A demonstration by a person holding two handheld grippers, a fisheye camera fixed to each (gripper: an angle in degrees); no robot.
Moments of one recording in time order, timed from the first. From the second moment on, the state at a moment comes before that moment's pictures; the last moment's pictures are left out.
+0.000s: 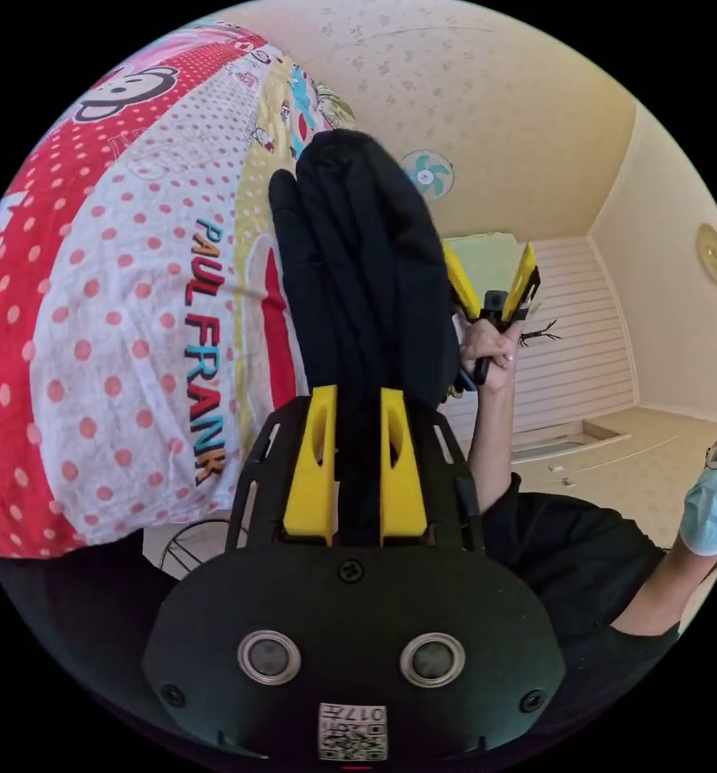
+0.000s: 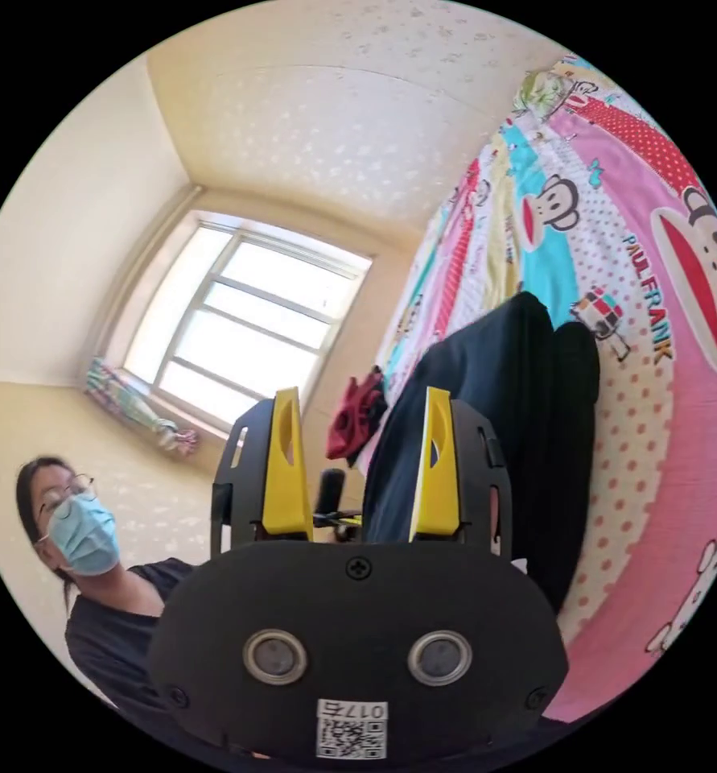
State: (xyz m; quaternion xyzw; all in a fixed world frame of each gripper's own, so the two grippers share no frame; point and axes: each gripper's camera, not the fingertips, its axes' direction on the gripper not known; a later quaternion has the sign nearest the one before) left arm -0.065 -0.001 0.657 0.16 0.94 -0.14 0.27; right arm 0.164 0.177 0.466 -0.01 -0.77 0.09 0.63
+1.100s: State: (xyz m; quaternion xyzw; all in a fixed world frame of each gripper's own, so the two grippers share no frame) left arm -0.253 0.103 0.563 0.17 0.93 -0.23 0.21; right arm 0.156 0.337 0.398 -0.10 -0.80 -0.08 0.58
